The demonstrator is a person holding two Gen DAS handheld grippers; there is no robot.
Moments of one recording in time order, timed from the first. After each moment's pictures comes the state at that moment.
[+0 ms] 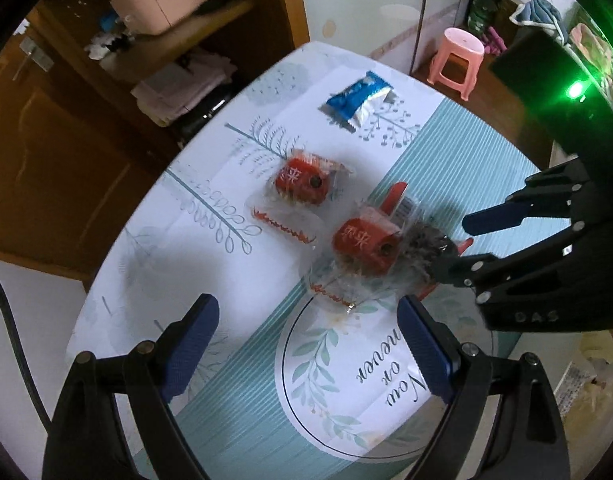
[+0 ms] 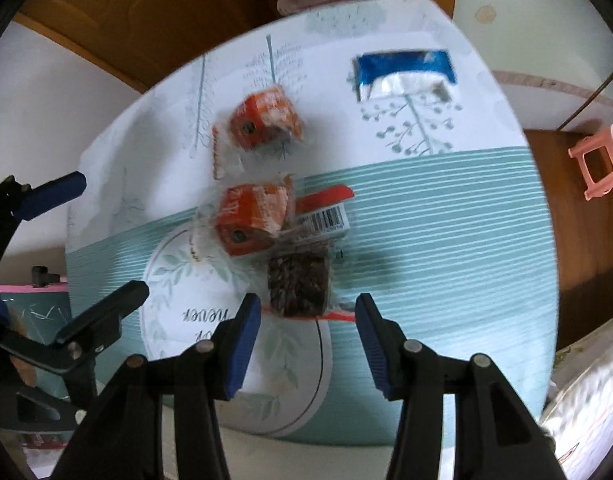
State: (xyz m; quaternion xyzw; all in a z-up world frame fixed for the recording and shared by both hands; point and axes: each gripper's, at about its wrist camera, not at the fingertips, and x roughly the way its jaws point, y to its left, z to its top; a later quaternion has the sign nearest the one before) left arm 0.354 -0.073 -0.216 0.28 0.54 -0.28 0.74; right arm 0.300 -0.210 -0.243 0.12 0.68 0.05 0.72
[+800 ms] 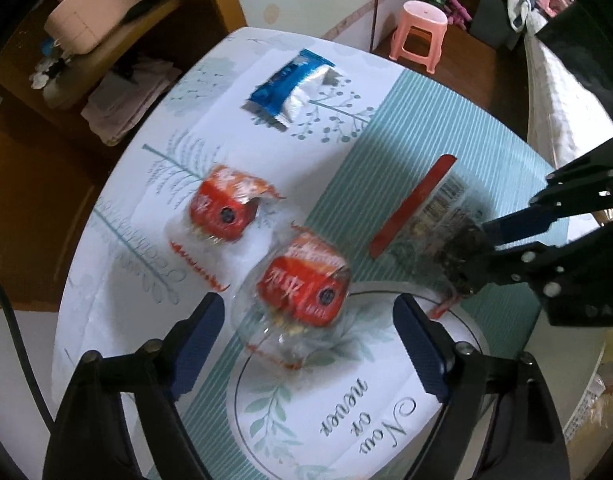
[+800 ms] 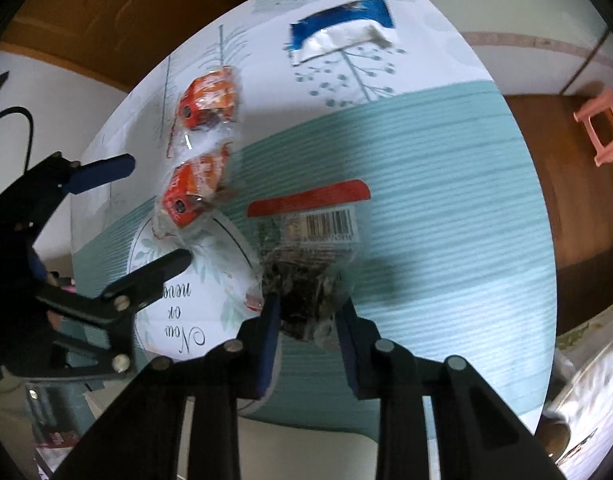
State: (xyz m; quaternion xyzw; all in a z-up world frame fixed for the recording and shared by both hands) left arm 0.353 -0.132 -0.260 0.32 0.55 -0.33 0.70; right arm 0.261 -0.251 -0.257 0.18 0.68 0.06 0.70
